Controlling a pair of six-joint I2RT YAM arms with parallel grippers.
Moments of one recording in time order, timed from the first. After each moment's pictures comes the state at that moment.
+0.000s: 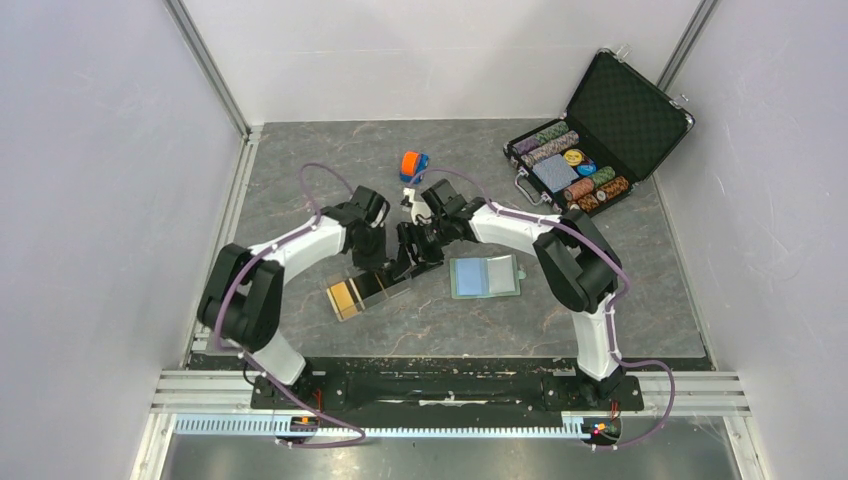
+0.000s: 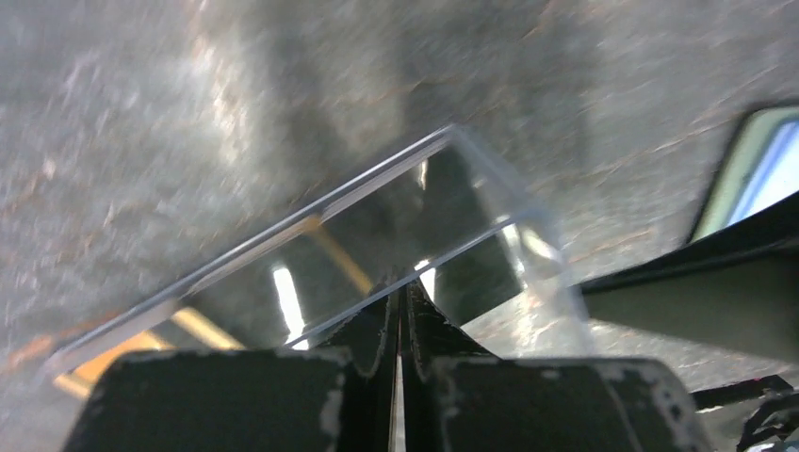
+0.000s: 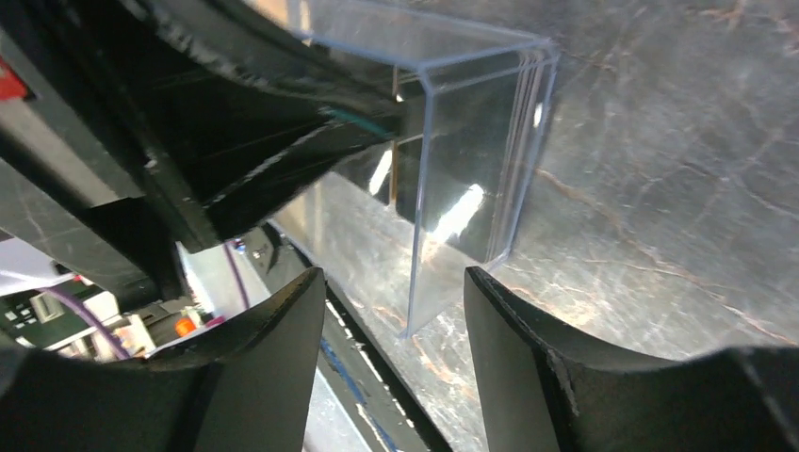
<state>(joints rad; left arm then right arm) -0.45 1.59 0.97 -0.59 0.04 -0.50 0.72 2.05 1.43 -0.39 -0.65 0.46</state>
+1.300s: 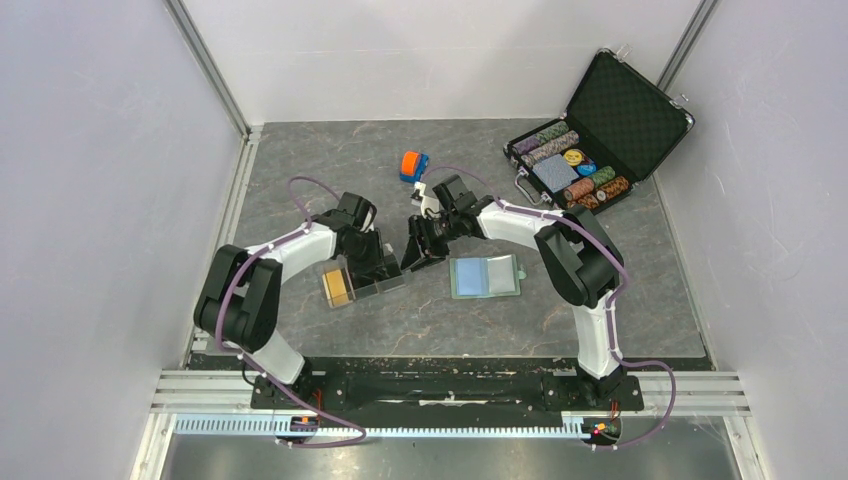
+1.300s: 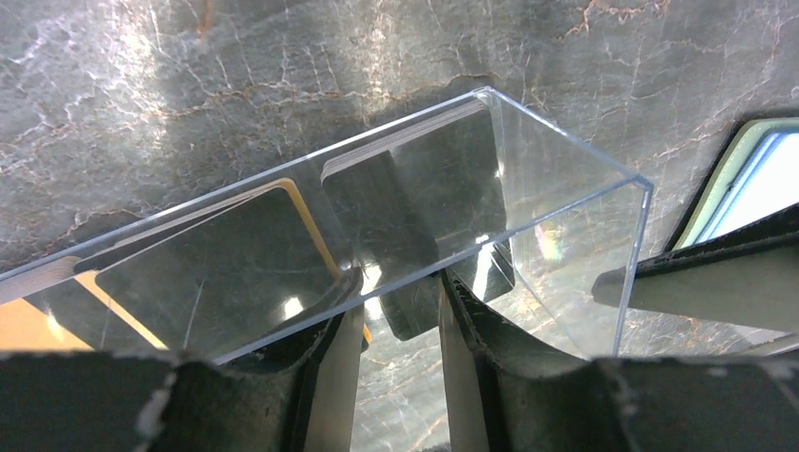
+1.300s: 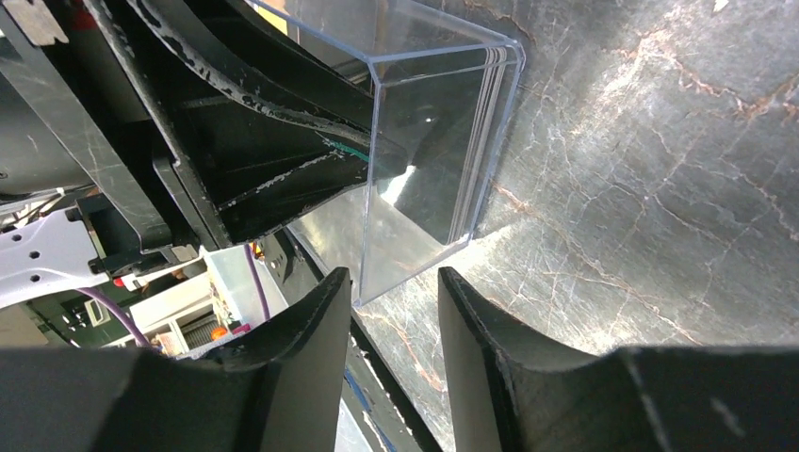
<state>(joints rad) -0.37 1.61 0.90 -0.49 0.19 -0.53 0.66 2.06 1.38 -0.26 -0.74 0.53</state>
